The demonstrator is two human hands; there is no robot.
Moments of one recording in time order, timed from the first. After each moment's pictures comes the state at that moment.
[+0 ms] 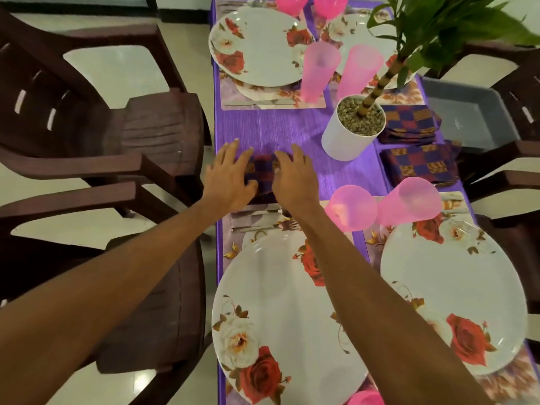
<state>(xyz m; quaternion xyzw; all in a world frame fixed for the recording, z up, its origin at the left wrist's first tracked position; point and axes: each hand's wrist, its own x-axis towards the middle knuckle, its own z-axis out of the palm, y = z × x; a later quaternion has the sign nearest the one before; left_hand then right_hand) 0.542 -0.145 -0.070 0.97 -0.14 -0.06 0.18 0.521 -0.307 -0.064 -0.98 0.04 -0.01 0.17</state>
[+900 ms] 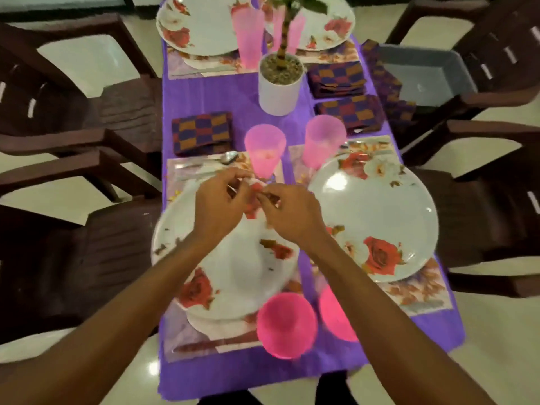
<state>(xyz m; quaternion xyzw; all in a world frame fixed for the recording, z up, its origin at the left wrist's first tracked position) 0.329 -0.265 -0.001 0.88 -0.05 0.04 0.48 0.291 -0.422 0.013 -0.95 0.02 0.02 0.31</state>
